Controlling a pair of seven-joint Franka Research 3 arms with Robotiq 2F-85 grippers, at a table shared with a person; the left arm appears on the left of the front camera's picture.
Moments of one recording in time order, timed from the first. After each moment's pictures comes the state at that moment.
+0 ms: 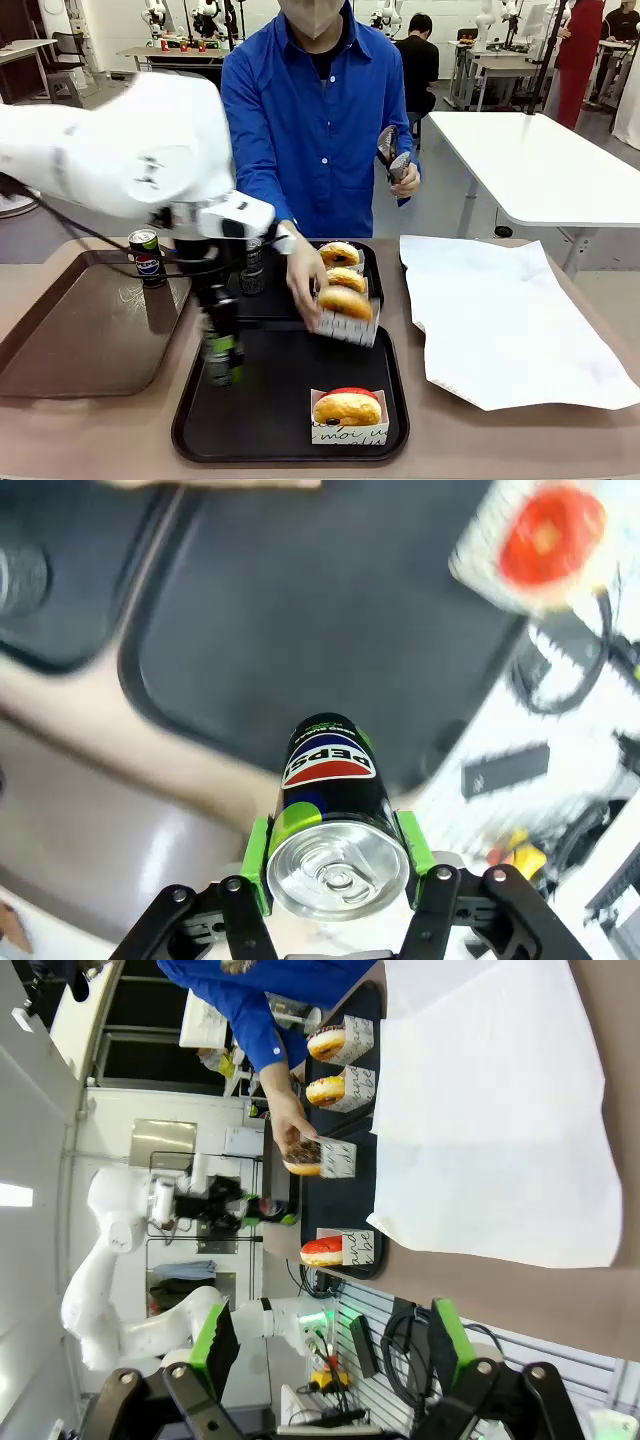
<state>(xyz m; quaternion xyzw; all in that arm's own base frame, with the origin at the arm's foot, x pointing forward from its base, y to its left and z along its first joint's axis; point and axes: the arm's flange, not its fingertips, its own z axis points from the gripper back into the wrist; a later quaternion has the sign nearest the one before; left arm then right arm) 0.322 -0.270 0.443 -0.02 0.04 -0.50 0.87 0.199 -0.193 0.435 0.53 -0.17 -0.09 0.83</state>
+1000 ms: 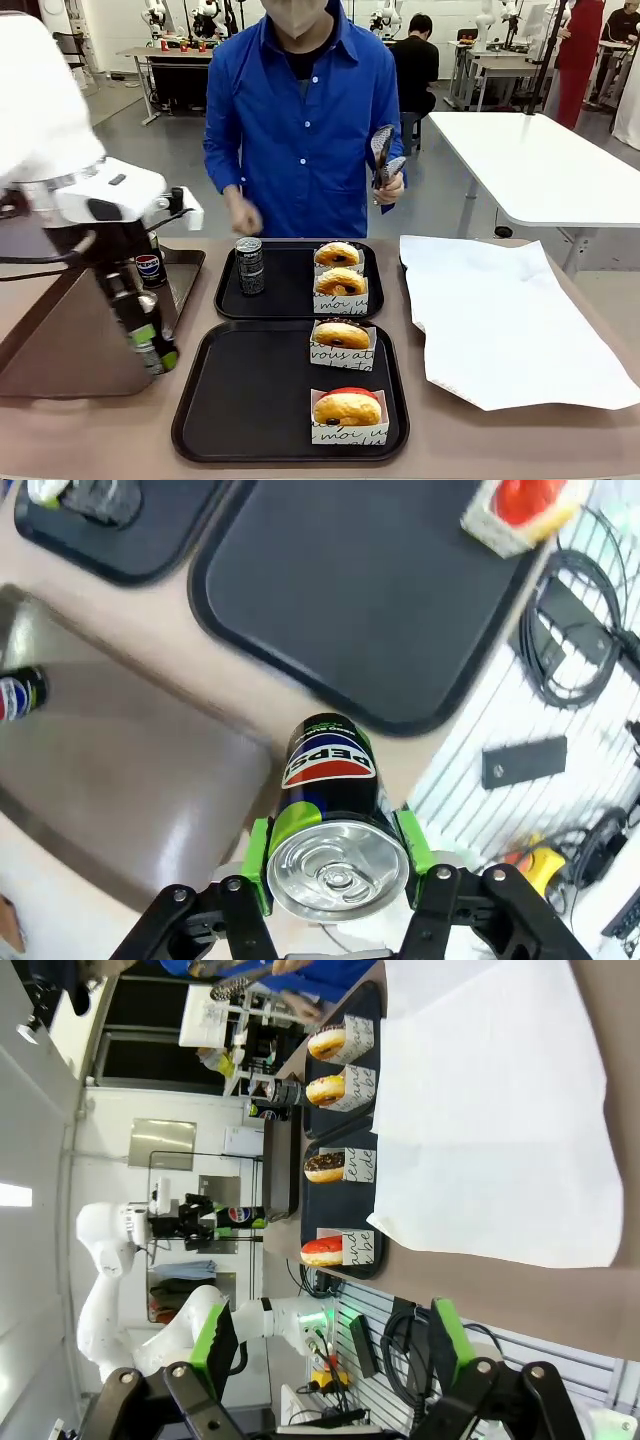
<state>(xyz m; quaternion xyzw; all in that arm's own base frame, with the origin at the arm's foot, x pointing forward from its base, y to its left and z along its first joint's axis) 0.285 -0.201 0.481 -0.02 -0.05 -0.47 0.88 0.199 -0.193 0.435 0.53 -0.17 -0.09 0.83</state>
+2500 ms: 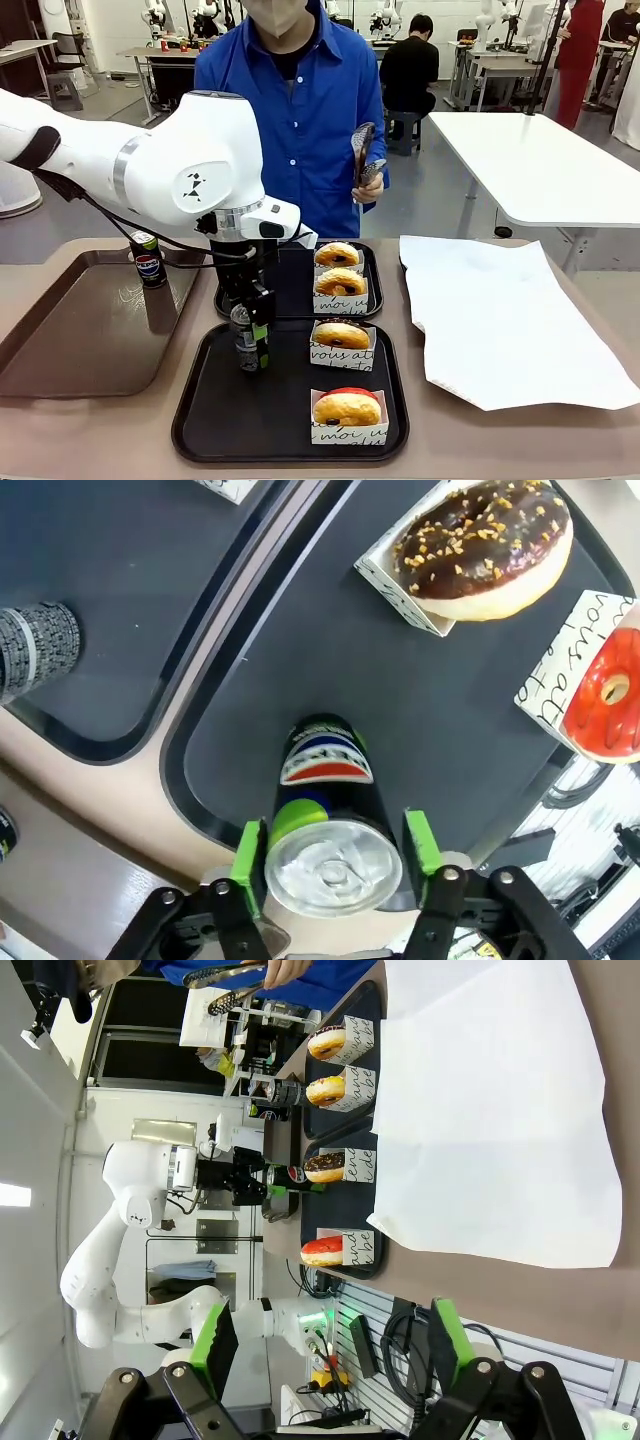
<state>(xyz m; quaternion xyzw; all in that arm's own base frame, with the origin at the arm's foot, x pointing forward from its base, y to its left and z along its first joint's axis) 0.386 -0.324 0.399 -0.02 0.01 -0.44 0.90 0.199 -0.193 0.435 0.53 -0.17 -0.09 0.83</state>
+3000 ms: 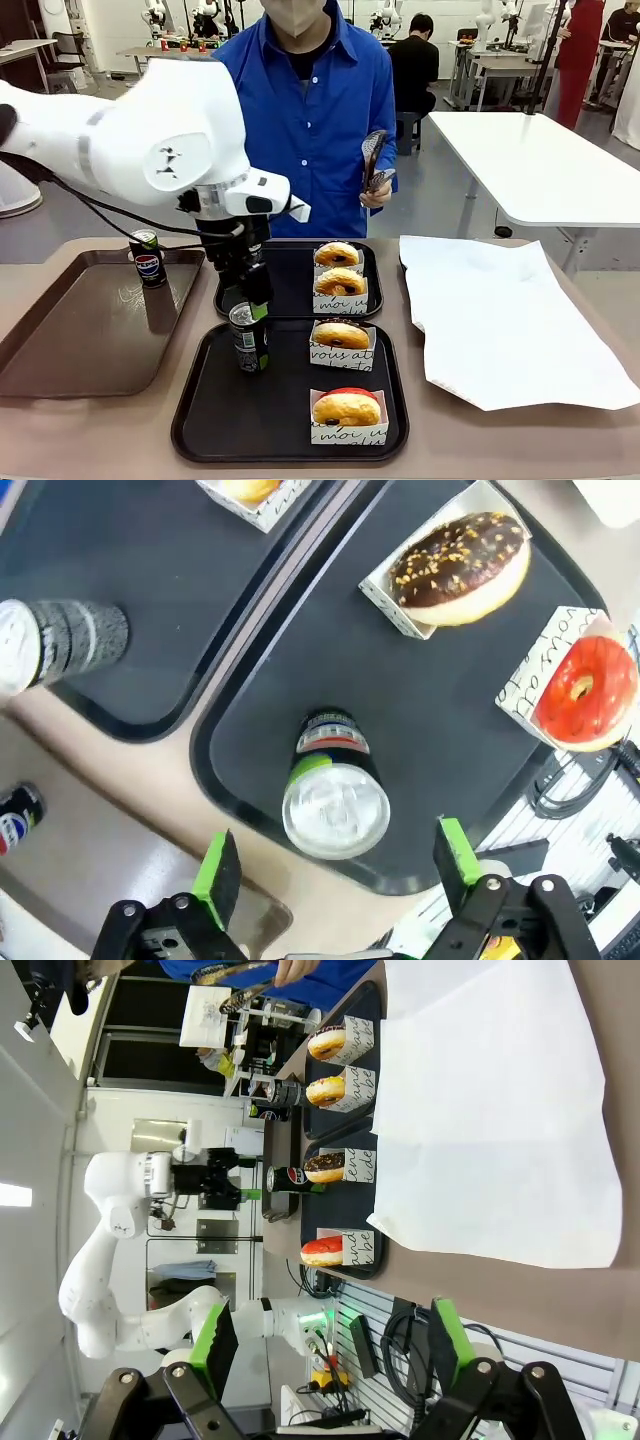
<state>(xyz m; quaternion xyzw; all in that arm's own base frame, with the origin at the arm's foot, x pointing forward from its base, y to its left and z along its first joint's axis) 0.370 -0.310 0.445 -0.03 -0.04 -0.43 0.90 0.199 -0.193 0.435 0.53 -0.17 -0.09 0.83</state>
